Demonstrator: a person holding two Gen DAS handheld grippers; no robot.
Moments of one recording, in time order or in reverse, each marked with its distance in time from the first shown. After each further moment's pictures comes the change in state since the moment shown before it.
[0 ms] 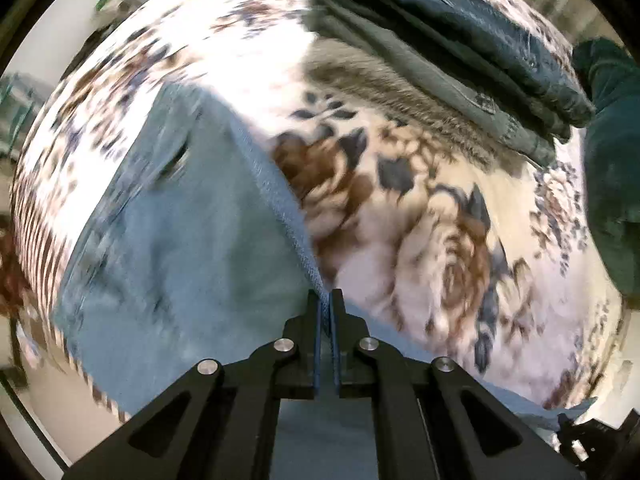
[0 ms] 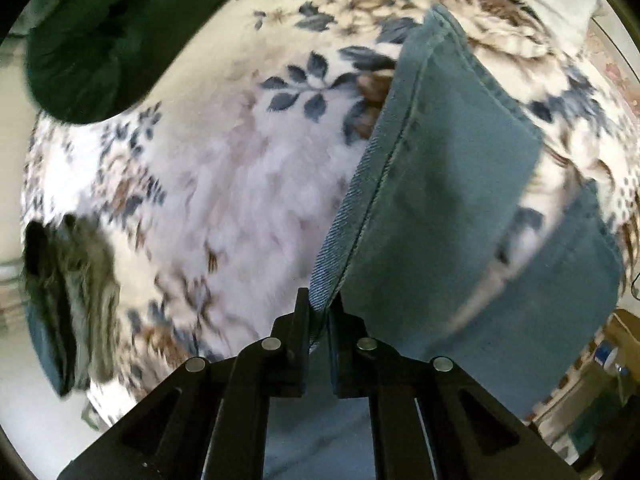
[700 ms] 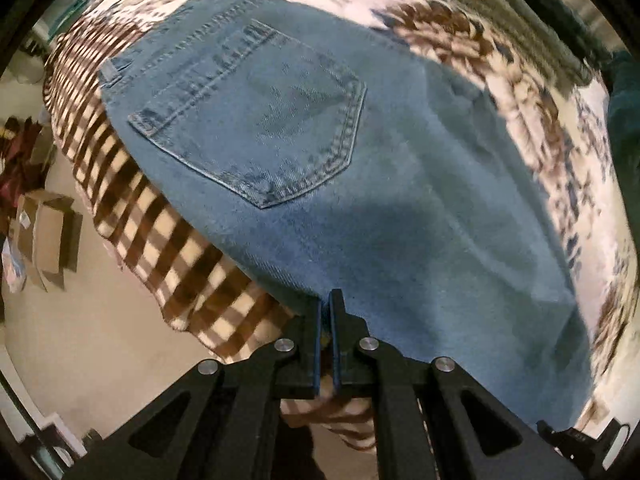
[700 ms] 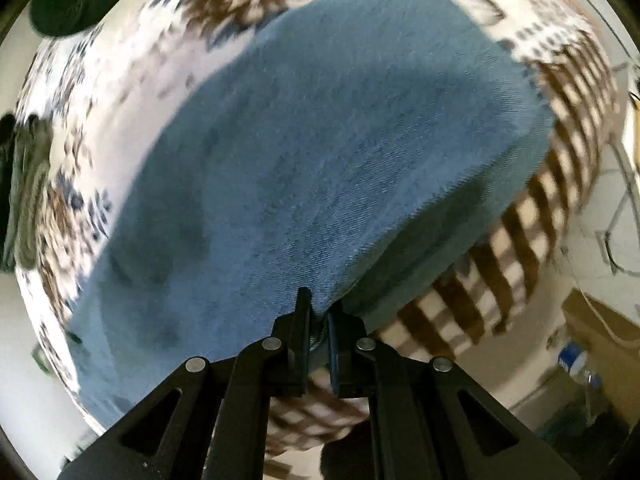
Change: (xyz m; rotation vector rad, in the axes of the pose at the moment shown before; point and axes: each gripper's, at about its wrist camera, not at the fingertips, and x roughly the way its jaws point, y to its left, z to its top) left arm 0.071 0.133 -0.205 -0.115 0.060 -0.002; right arm 0.013 -0.245 -0.120 -0.145 0.086 -0.067
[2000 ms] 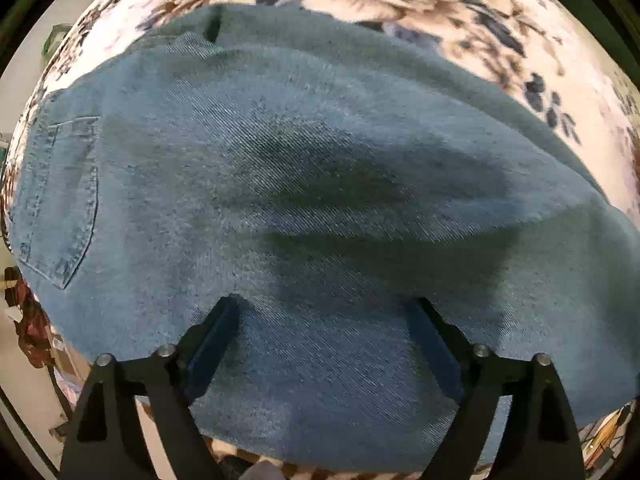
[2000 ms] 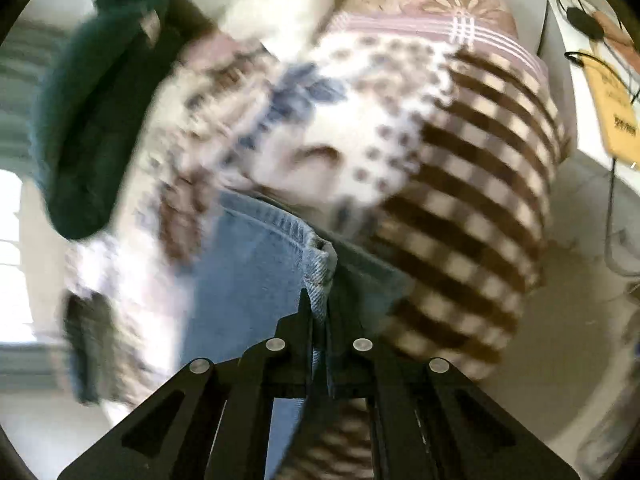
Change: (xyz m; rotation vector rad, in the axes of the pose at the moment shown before) left arm 0.063 -0.141 -0.039 0.452 0.040 0.108; right arm -0.071 -0.214 0.055 0.353 -0.280 0.194
